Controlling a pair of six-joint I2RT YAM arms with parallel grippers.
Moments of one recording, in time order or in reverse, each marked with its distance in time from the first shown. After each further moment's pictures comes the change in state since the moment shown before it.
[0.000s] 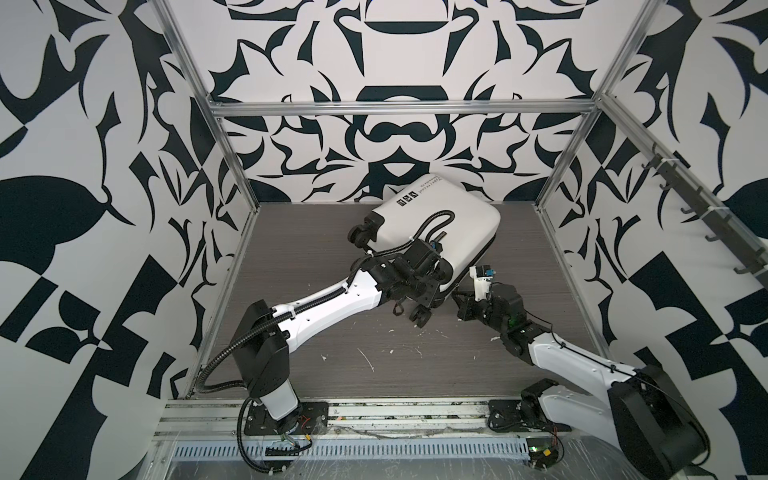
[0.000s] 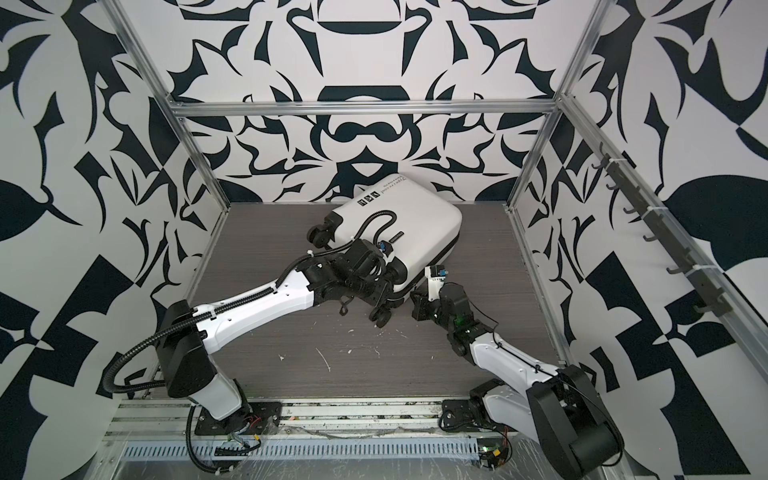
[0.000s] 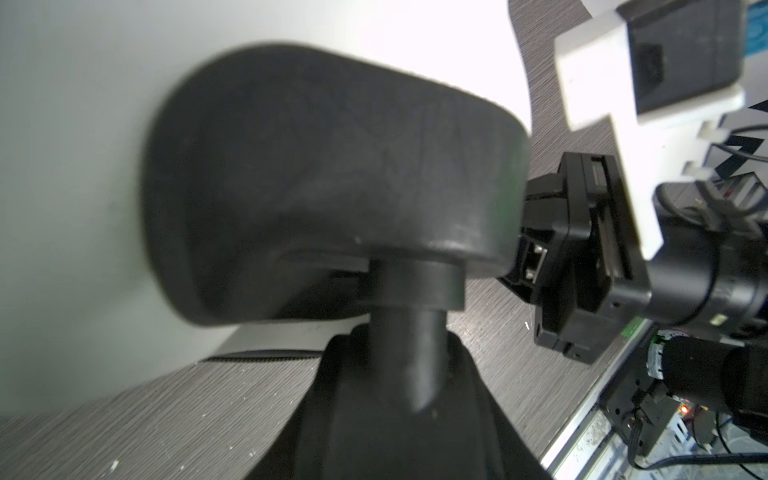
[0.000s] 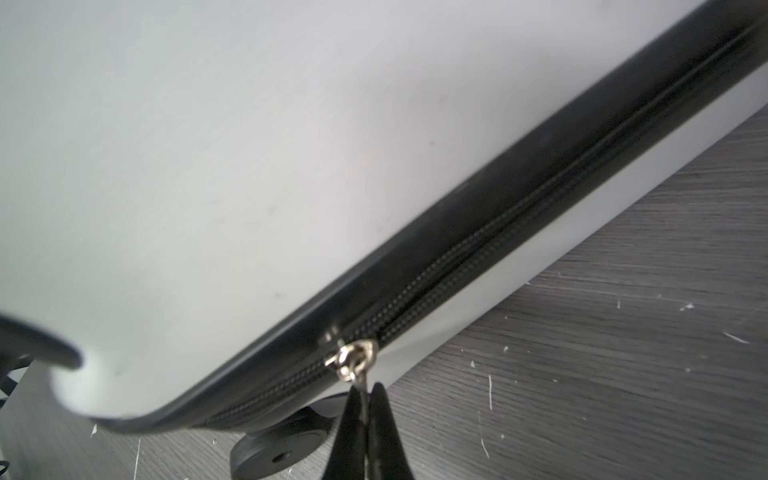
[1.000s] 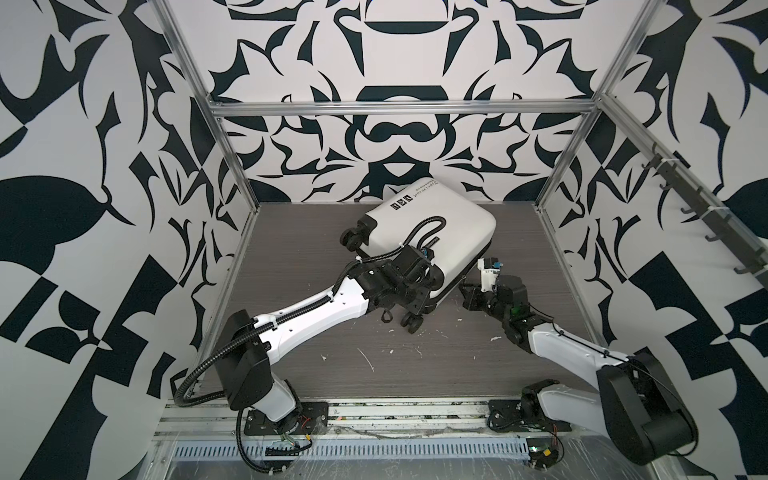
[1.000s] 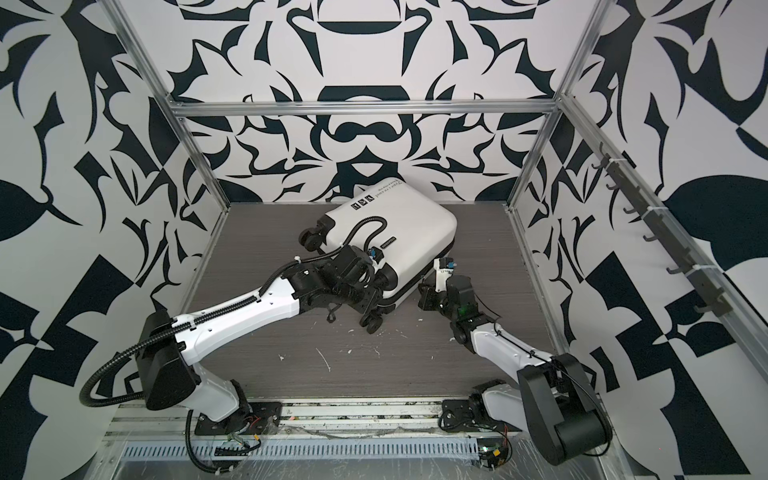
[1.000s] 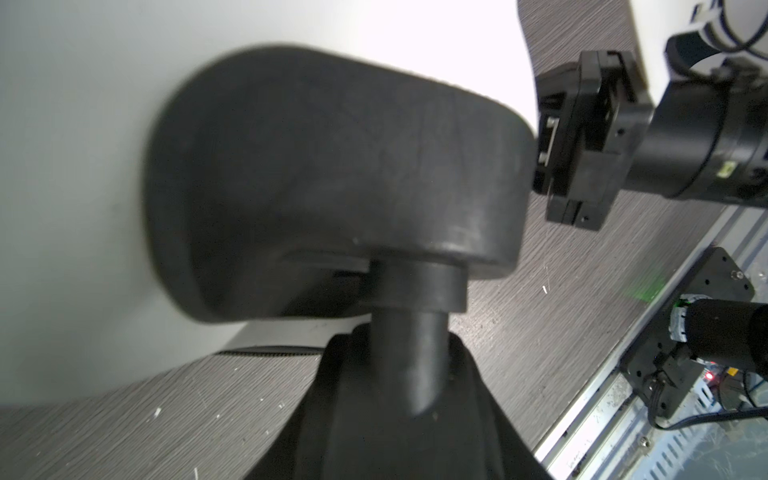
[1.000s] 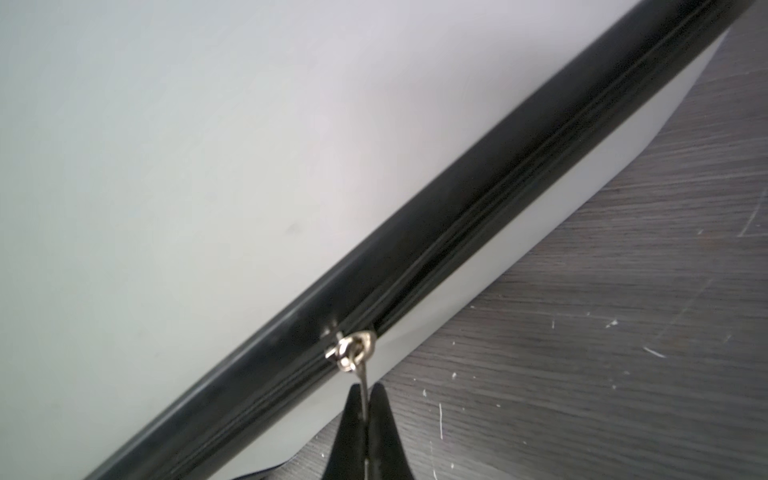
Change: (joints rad) left arm 0.000 -0.108 -0.103 -0.026 -0.026 0.036; right arm -0.121 0.082 0.058 -0.003 -0.042 0.004
